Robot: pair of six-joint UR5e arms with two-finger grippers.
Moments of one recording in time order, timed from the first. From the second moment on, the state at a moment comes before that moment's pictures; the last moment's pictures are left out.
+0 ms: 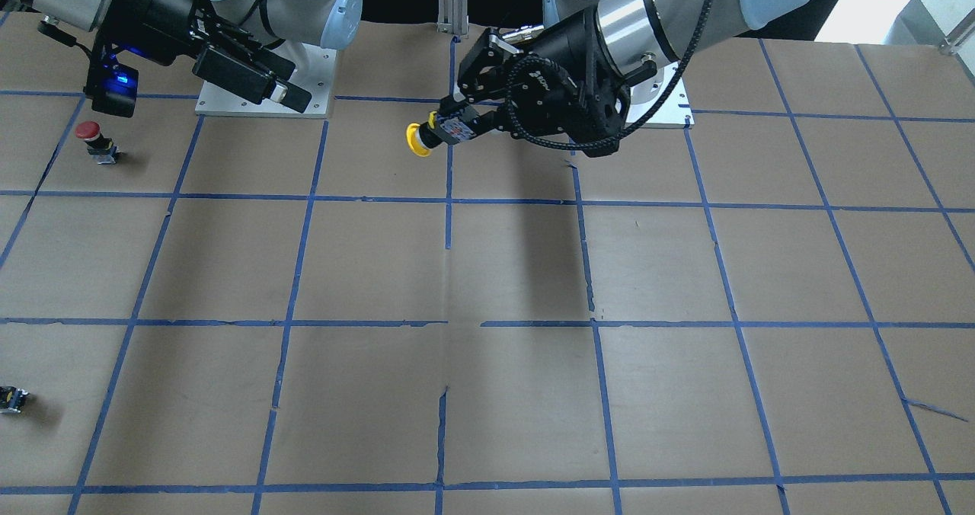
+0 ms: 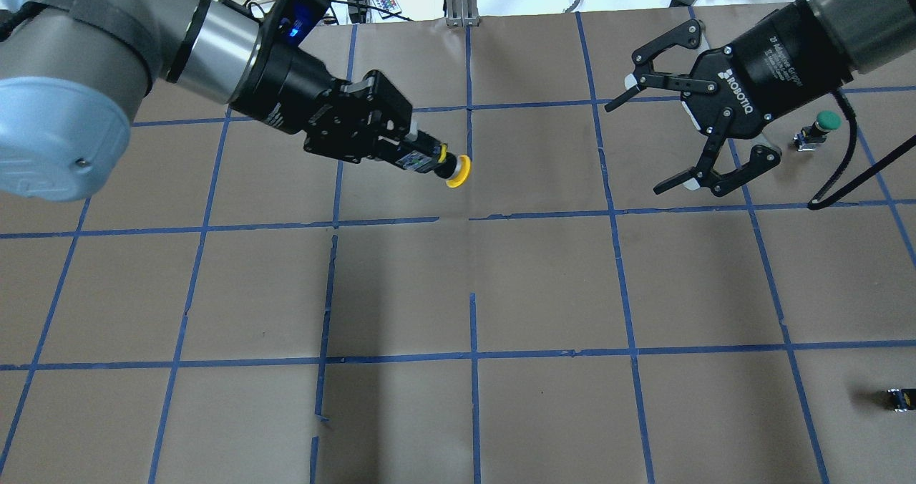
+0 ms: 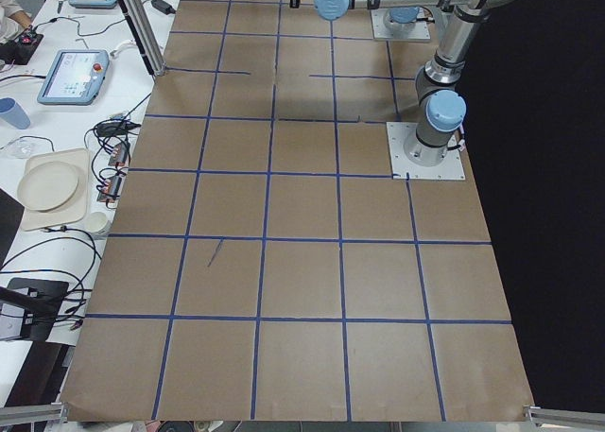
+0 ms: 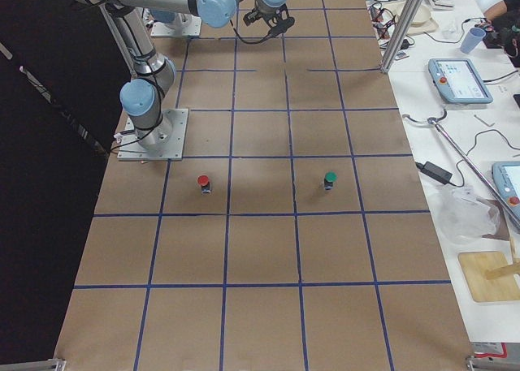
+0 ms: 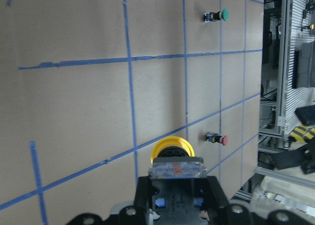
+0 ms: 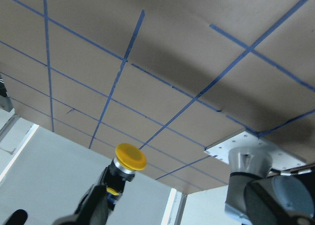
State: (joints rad) left arm -1.64 -1.60 -1.64 -1.55 0.67 0.01; right arm 1.32 -1.67 1.65 -1.16 -0.73 0.63
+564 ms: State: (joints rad) left arm -1.65 -1.61 -1.70 -1.53 0.38 0.02; right arm 1.23 -1.67 1.66 -0.97 -0.53 0.72
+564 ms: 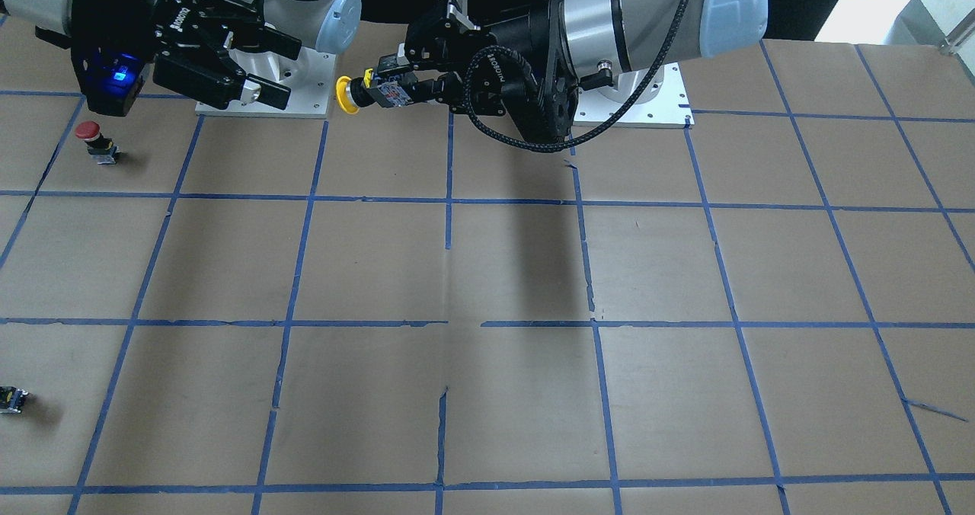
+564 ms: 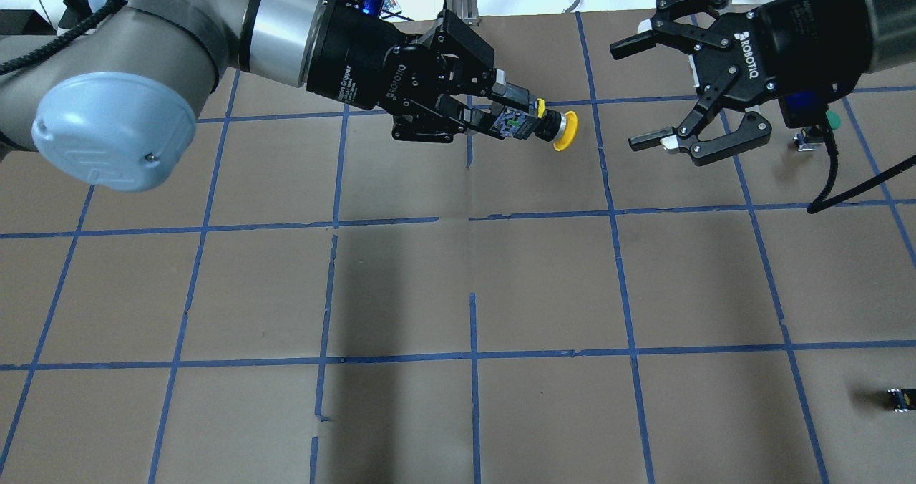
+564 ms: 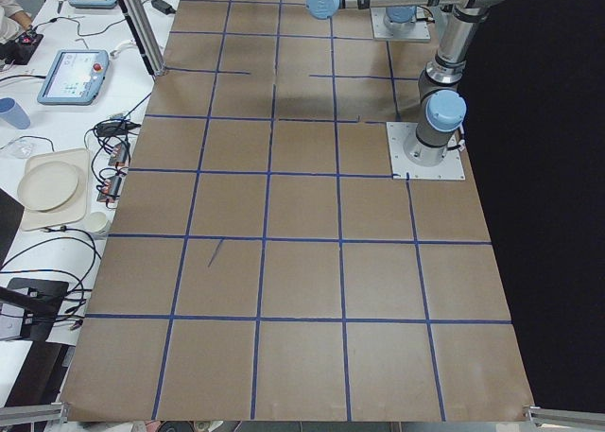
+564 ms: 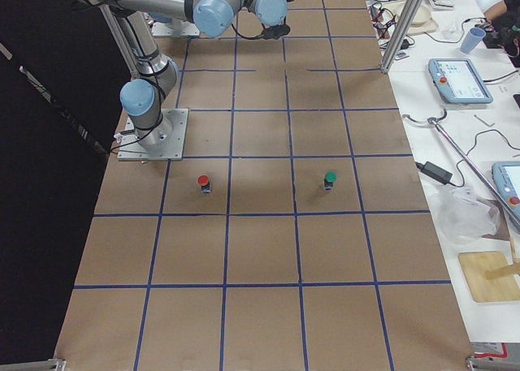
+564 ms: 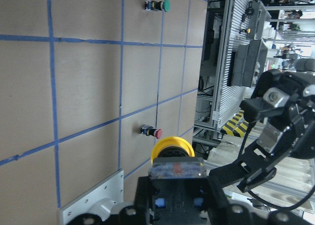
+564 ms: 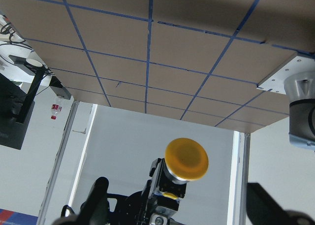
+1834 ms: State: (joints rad) left arm -1.59 -1.55 -1.94 -1.34 0.00 0.05; right arm 1.24 -1.68 1.75 -0.79 -0.29 0.72
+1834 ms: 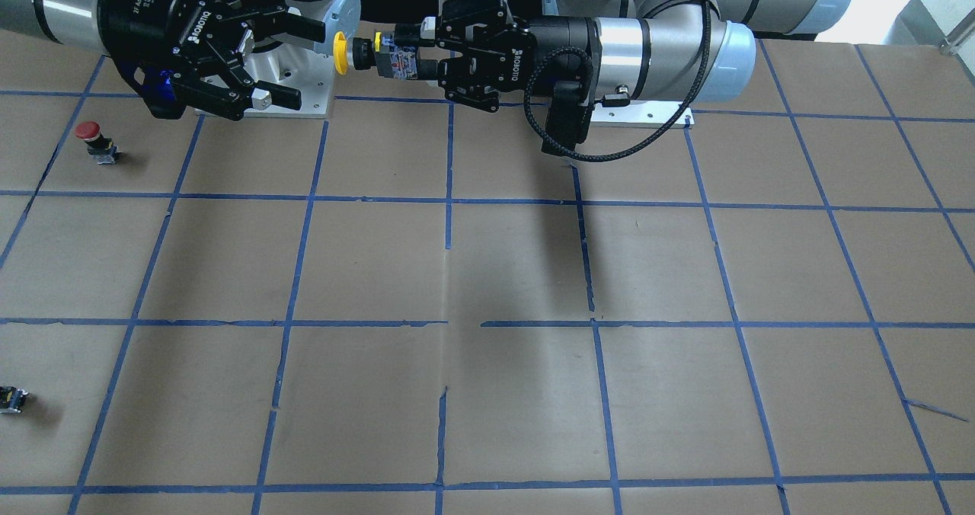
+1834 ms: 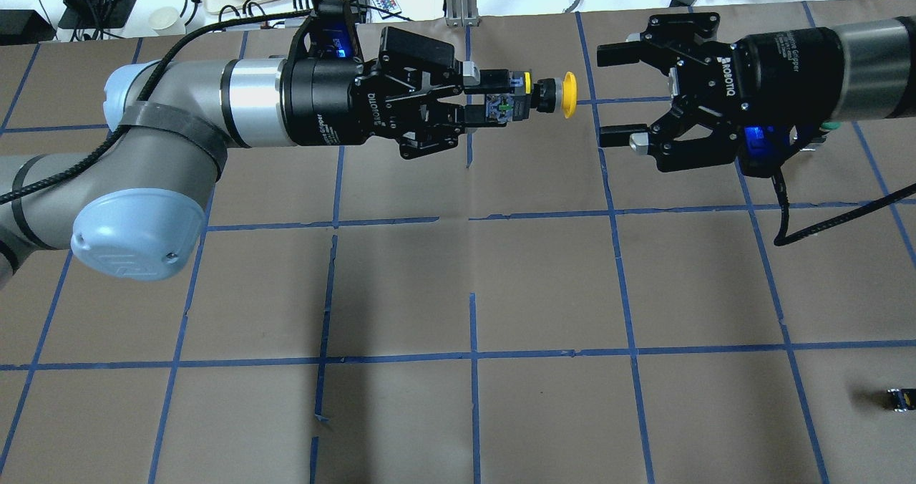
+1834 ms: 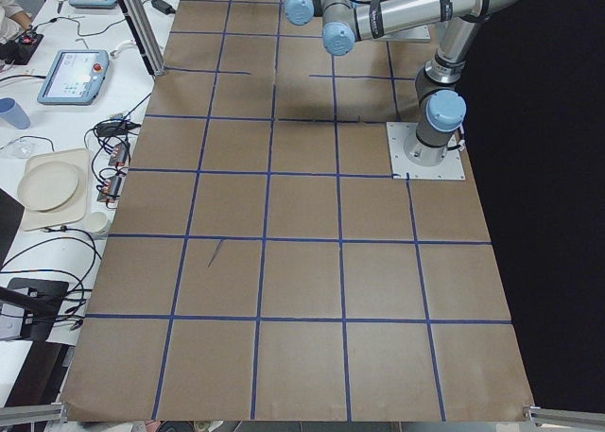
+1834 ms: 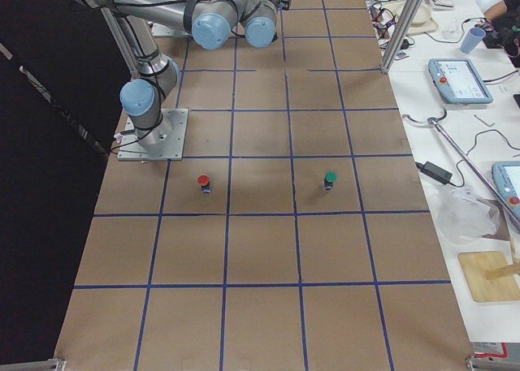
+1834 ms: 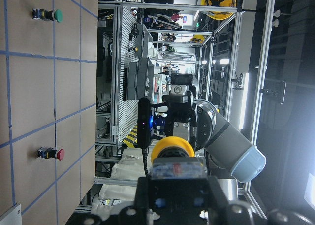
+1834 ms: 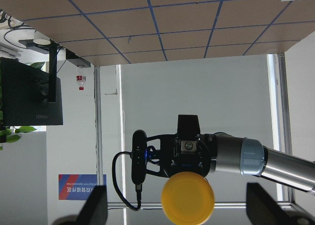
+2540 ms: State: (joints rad) left arm -1.59 -1.55 -1.95 -1.34 -0.02 0.00; right arm 1.28 -1.70 1.74 -0.78 -0.26 0.77
